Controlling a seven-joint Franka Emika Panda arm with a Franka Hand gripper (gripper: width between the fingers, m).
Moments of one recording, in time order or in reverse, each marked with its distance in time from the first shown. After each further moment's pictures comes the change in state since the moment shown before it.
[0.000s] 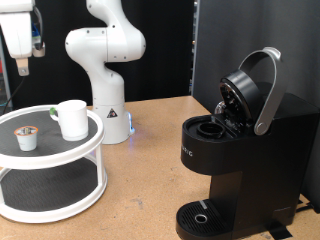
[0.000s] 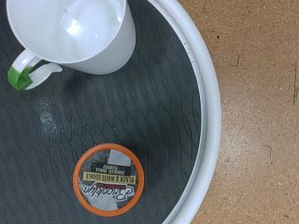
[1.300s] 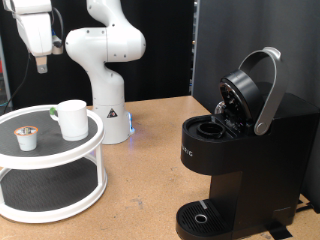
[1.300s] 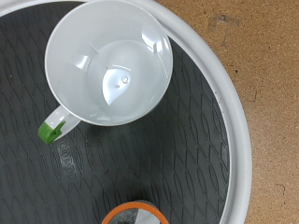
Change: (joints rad) arm -0.009 -0.137 0.024 -0.125 -0.005 -0.011 -0.014
